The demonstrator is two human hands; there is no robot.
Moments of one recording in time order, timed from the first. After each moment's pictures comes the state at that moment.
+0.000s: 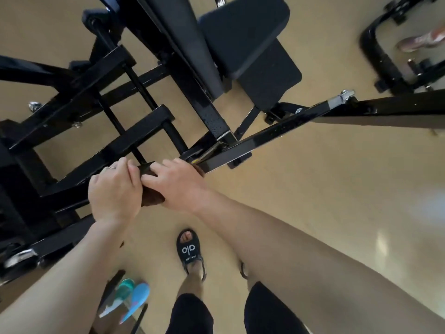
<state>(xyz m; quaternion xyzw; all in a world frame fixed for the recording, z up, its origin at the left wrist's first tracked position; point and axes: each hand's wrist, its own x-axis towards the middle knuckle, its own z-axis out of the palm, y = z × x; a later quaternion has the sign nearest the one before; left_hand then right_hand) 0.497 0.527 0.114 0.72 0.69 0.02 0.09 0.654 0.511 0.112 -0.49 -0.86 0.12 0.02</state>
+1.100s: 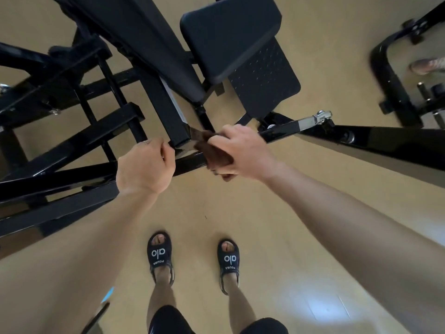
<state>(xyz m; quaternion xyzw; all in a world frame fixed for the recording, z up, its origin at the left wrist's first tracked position) 0.676 0.550 0.103 0.73 0.67 0.06 0.14 0.926 0.549 0.118 -0.52 -0.84 0.17 -0.01</state>
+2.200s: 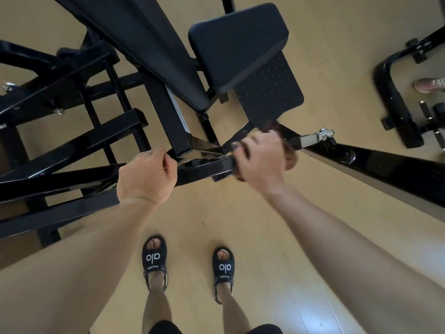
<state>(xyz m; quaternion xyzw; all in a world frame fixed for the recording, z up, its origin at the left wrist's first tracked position) 0.682 0.547 0.115 0.70 0.69 0.04 0.16 0.930 0.547 0.107 -0.71 -0.68 0.06 0.14</state>
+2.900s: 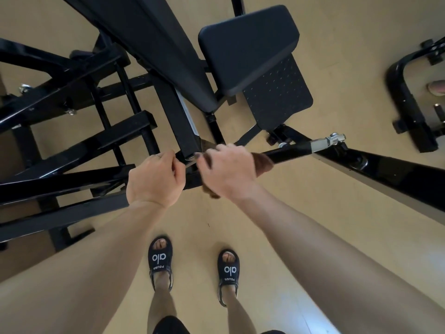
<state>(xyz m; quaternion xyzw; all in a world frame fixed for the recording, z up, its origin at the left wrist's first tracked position) 0.683 0.547 0.114 0.71 0.69 0.04 0.16 0.852 0.558 0.113 -0.66 -0.74 0.10 0.03</state>
